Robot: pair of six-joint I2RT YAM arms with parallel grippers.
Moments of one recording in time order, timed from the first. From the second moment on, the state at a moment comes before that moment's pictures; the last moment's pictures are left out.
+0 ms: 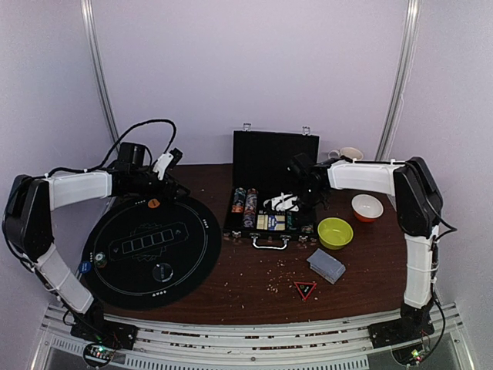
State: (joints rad) left arm -0.27 1.62 1.09 -0.13 0.48 0.31; right arm 0.59 2.05 1.58 -0.73 0.01 -0.98
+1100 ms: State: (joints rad) left arm -0.27 1.65 1.11 -0.15 0.42 0.31; right arm 0.60 2.15 1.67 -0.83 0.07 -0.97
